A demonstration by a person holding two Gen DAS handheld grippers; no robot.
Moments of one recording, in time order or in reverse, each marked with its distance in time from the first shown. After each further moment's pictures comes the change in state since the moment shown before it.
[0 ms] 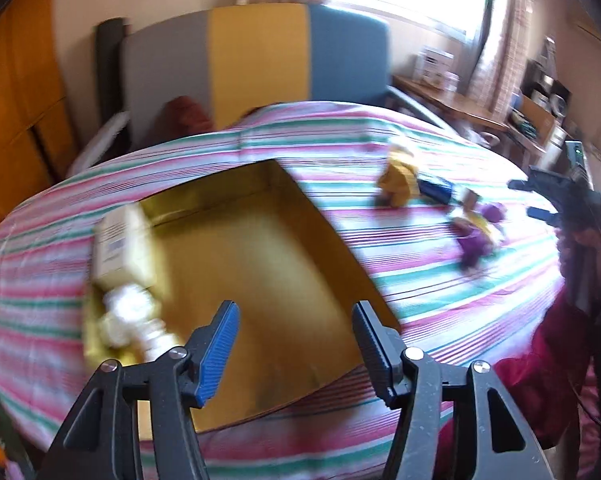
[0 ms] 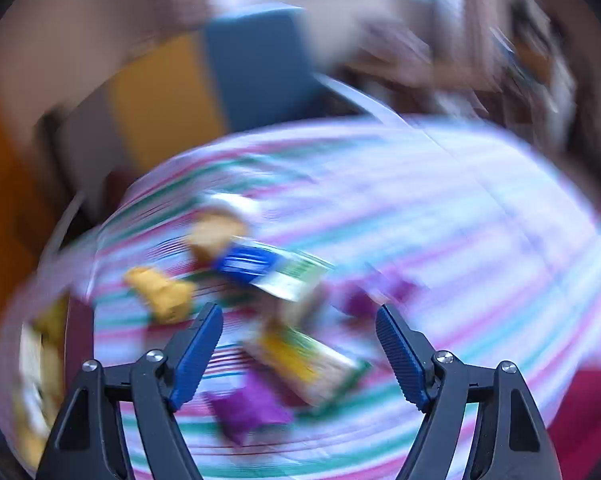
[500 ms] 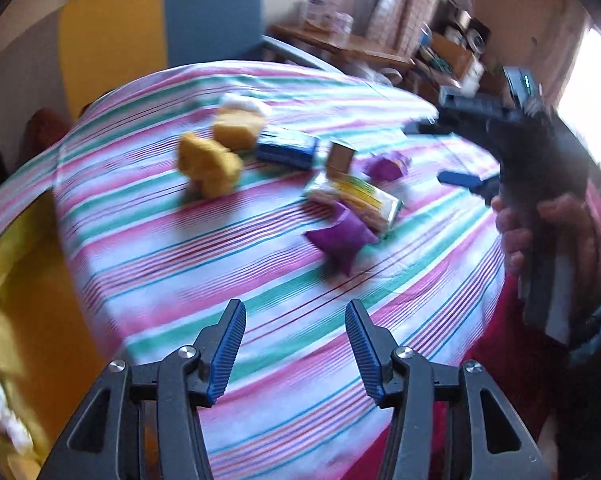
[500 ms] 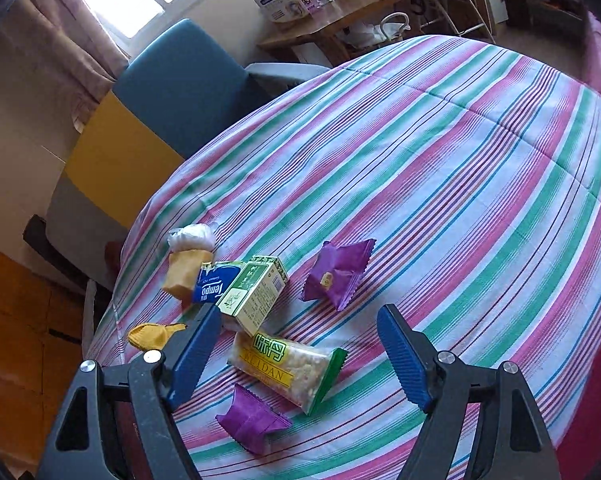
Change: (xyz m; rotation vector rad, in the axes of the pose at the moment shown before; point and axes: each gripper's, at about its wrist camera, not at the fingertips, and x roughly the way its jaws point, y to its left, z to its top) left arm 0.090 -0.157 0.039 0.237 0.157 -0.259; right arm 0.007 -0.038 0.003 0.215 0.045 0.081
